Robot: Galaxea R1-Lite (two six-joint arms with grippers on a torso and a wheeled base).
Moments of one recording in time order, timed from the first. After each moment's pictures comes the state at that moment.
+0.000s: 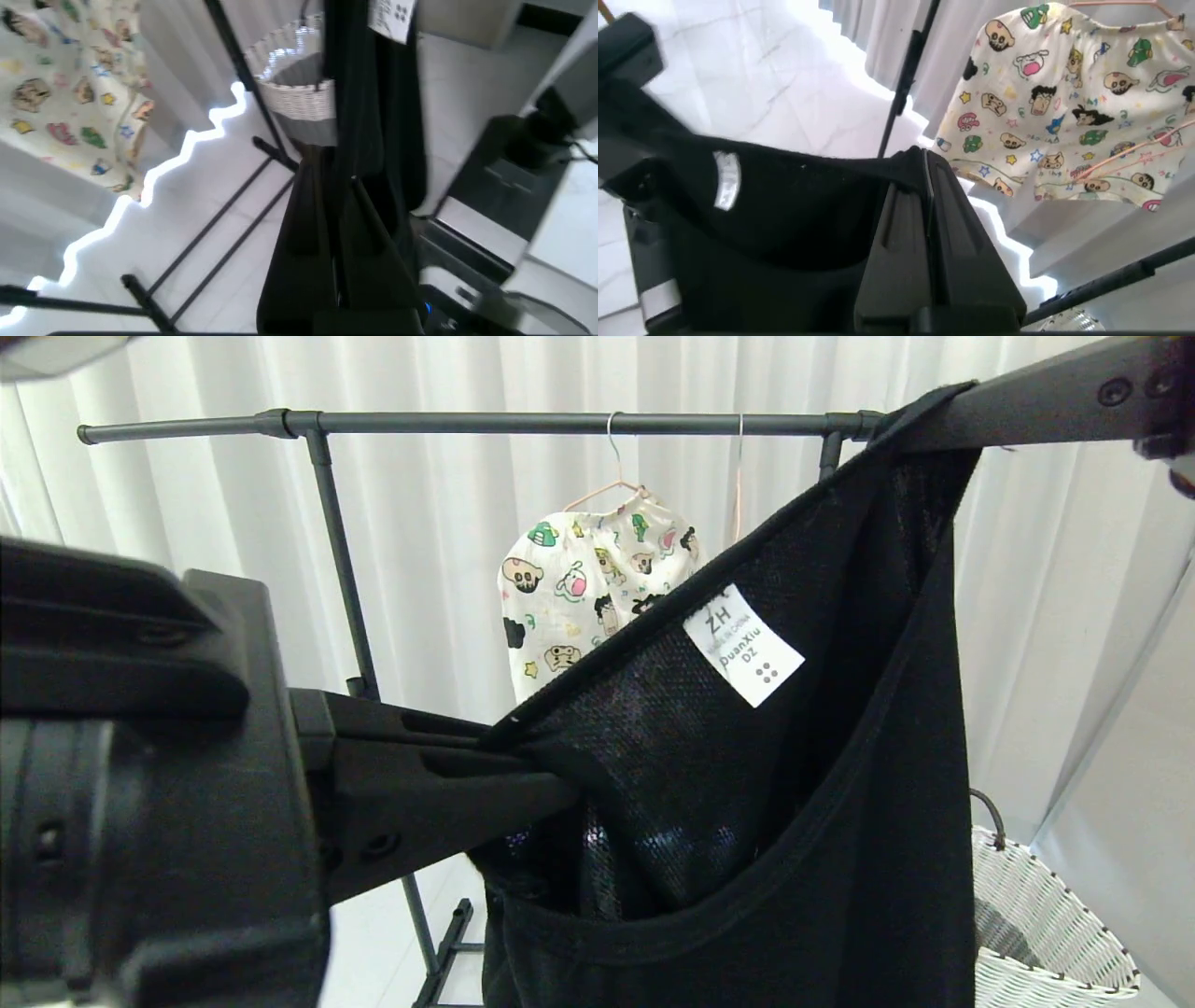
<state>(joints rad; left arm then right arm) -1.17 1.35 -1.48 0.62 0.21 -0.02 0.87 1.50 -1.94 0.69 0.21 -0.12</state>
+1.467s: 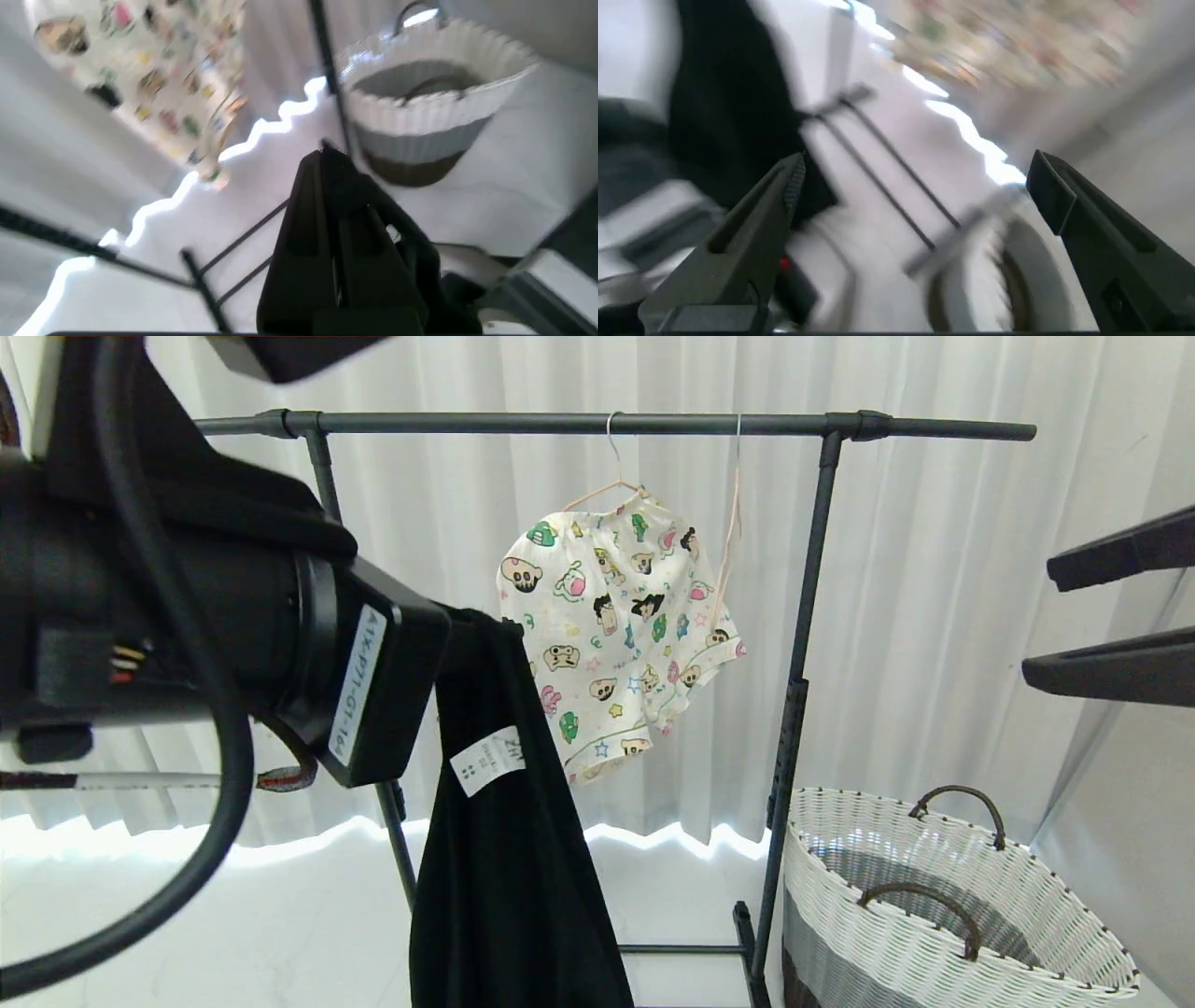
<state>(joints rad) -0.92 1.42 -1.53 0.62 0.28 0.07 0.83 1.31 -1.70 0.84 0.01 -0.11</state>
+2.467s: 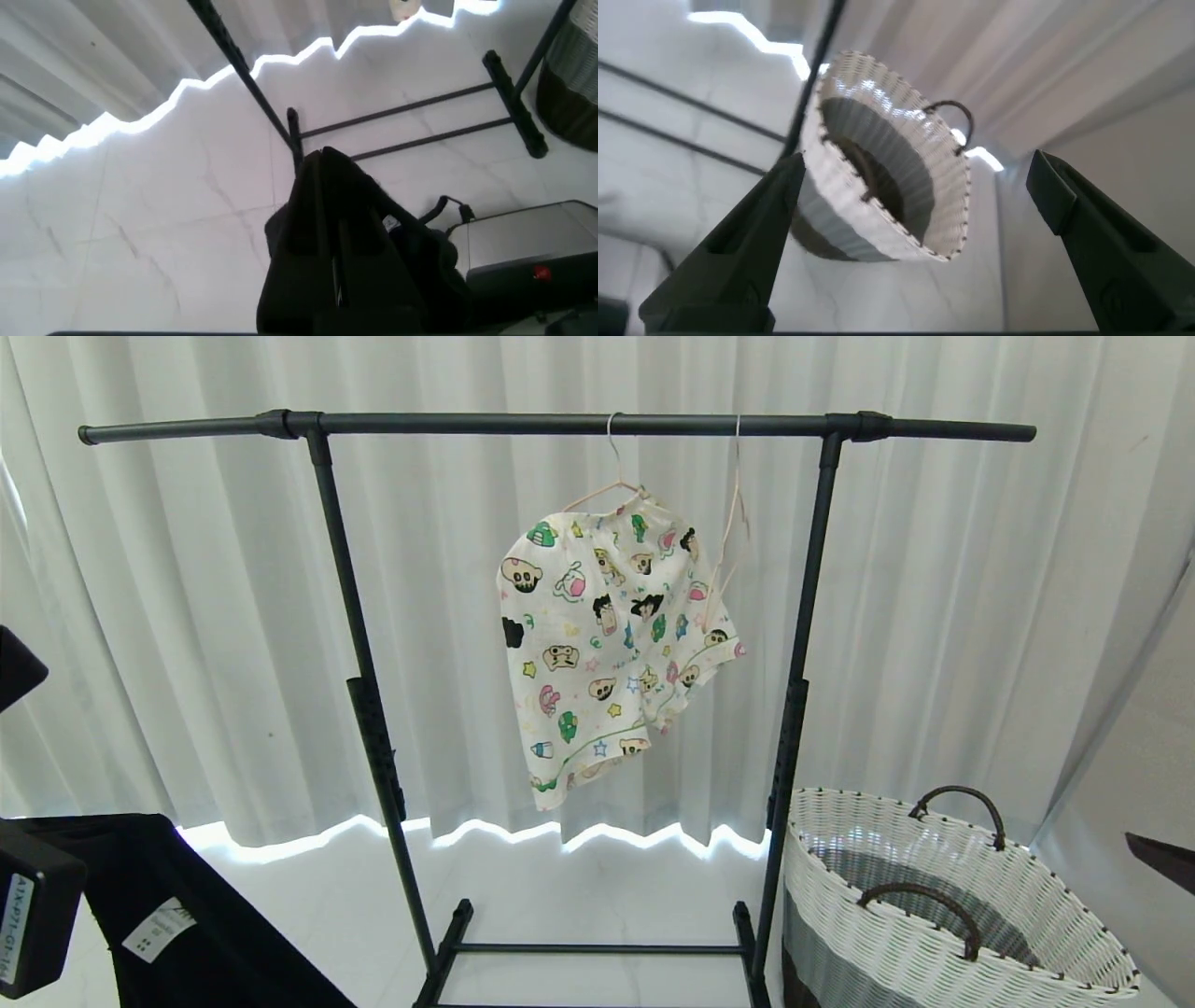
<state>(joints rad) -0.44 1.01 -0.98 0.62 0.30 0.09 0.35 0.92 -0.77 0.28 -0.24 -0.31</state>
